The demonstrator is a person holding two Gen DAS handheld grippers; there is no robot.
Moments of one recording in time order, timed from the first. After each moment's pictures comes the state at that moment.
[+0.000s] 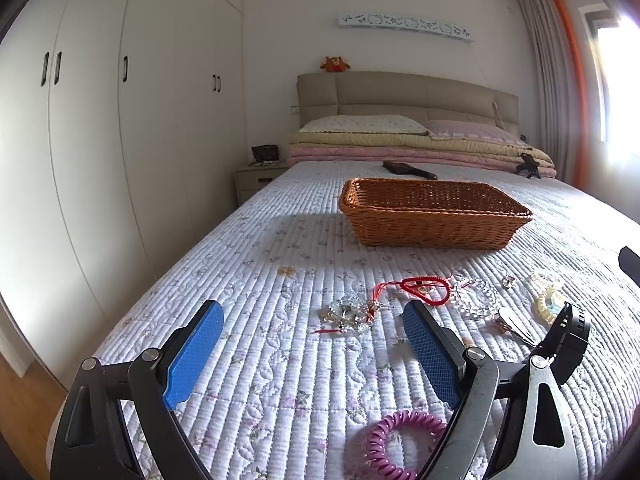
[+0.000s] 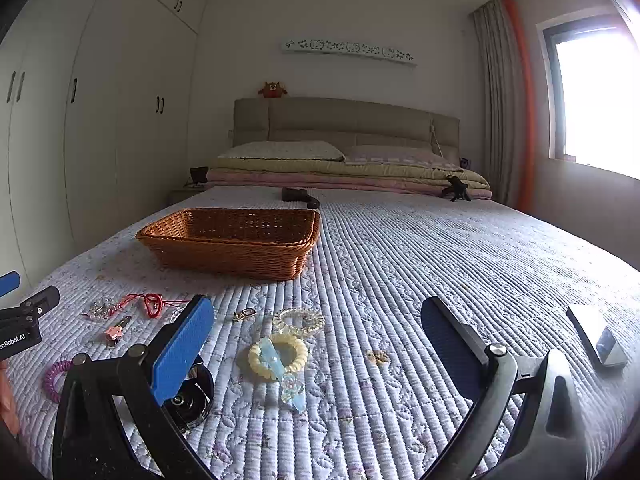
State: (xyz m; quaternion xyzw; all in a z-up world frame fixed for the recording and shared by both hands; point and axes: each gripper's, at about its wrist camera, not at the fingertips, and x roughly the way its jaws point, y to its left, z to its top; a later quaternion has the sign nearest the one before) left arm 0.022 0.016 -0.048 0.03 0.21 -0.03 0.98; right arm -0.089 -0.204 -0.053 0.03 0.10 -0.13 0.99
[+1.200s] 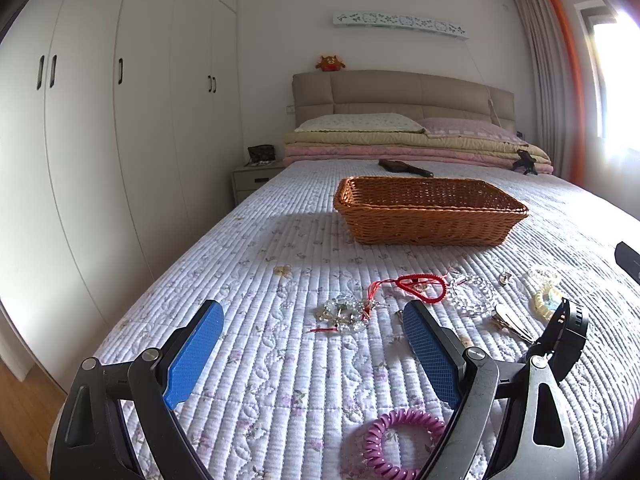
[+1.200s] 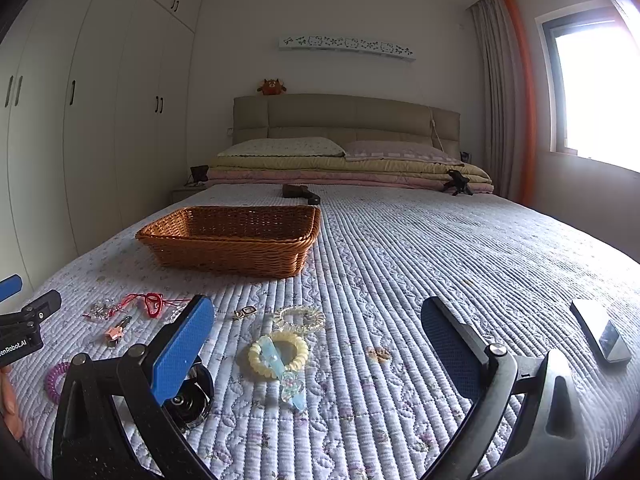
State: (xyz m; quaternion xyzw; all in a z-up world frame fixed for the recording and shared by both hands) left arm 0.021 0.013 -0.049 0.03 0.21 -0.03 0.98; right arm -0.085 -0.207 -0.055 0.04 0.11 -0.13 0.99
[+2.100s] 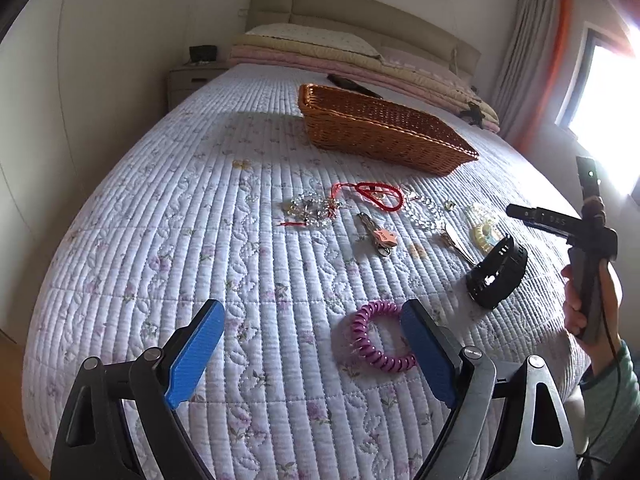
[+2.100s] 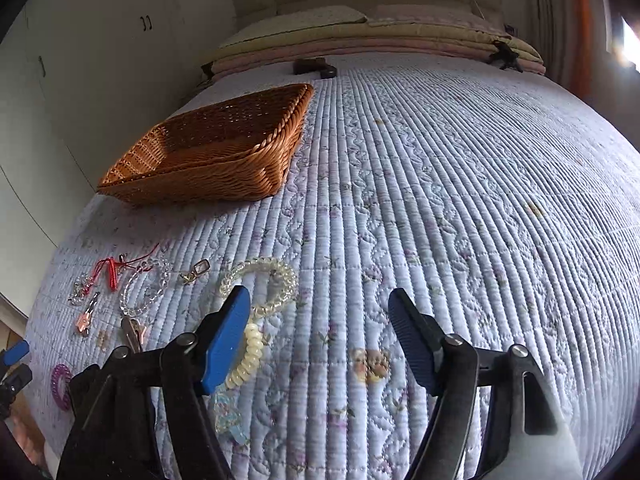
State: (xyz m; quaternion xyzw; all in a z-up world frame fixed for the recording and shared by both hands) left arm 0.020 0.055 -0.060 -0.03 0.39 -0.17 0.90; right arm 0.037 -0.295 -0.079 0.11 0.35 -0.03 0.93
